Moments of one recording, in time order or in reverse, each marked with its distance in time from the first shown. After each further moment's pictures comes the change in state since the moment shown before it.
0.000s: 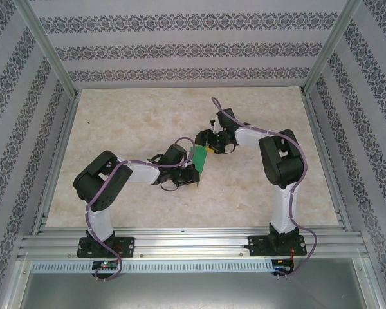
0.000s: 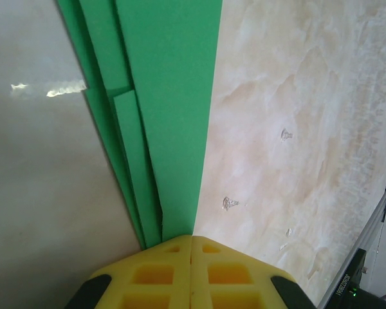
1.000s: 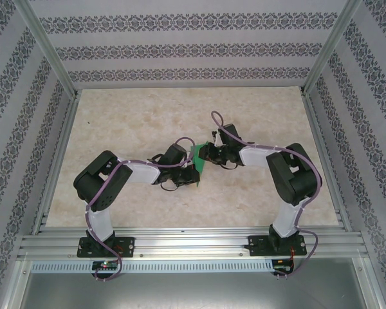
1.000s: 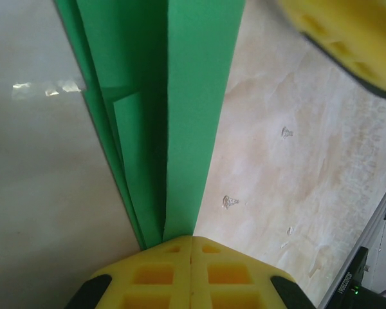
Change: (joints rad) left arm 0.000 0.000 0.008 -0.015 0.002 0.013; right arm 0.102 -0.206 -0.337 0.226 0.062 0.059
